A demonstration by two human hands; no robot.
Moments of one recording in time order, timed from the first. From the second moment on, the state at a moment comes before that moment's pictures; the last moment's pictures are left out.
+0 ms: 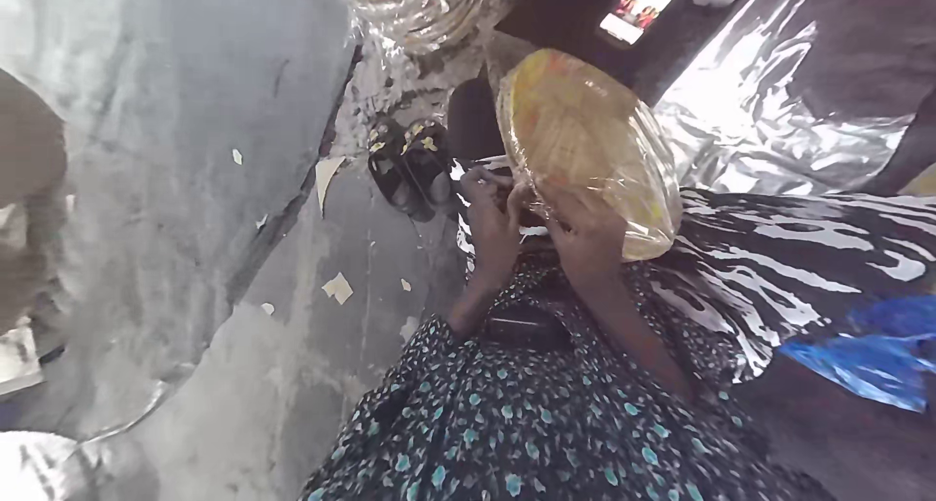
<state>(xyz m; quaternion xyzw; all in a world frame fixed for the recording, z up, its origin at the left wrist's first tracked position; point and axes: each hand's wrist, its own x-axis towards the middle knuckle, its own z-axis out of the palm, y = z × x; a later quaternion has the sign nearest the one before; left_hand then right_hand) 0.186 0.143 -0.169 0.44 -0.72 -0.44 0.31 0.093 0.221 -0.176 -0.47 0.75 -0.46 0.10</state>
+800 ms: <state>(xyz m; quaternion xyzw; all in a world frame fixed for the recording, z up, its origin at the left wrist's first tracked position) 0.188 0.148 -0.167 0.44 -0.71 -0.51 0.22 0.092 0.219 -0.175 -0.46 0.76 -0.46 0.09</state>
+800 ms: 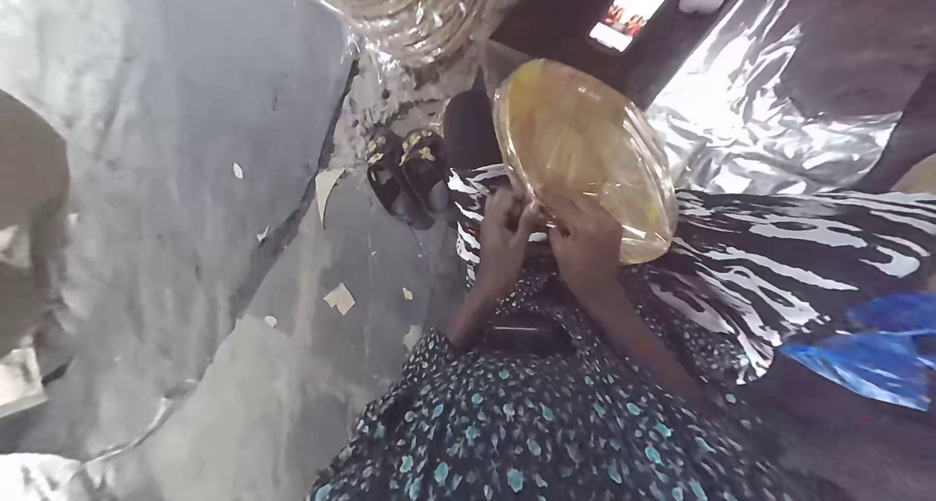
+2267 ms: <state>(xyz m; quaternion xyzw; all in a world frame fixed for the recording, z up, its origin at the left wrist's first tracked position) 0.192 0.037 -0.007 0.36 -0.45 -0.69 0.43 -0.012 0.194 -0.027 -0.15 0.63 -0.69 0.31</state>
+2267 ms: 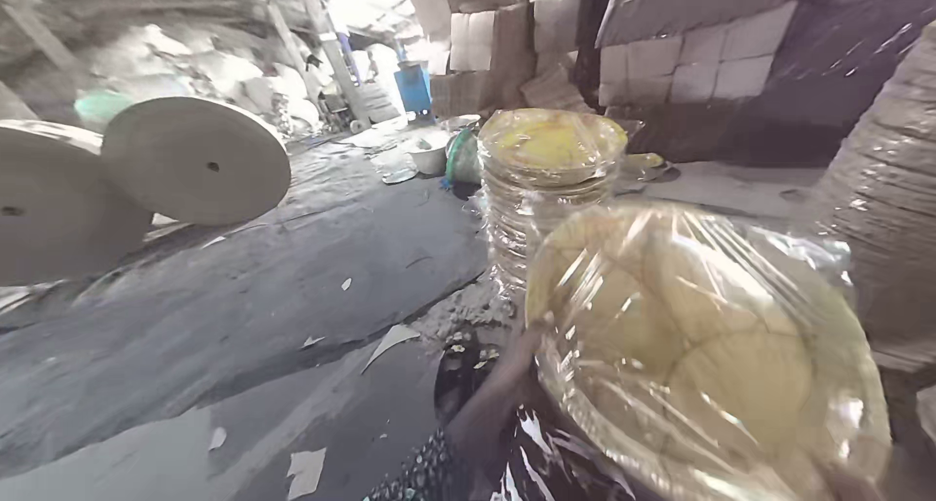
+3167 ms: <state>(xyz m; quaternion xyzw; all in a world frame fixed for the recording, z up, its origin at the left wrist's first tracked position) 0.206 -0.357 0.174 0.46 -0.65 -0.43 0.42 -0.123 -0.190 0.151 -0.53 0.67 -0.47 0.21</state>
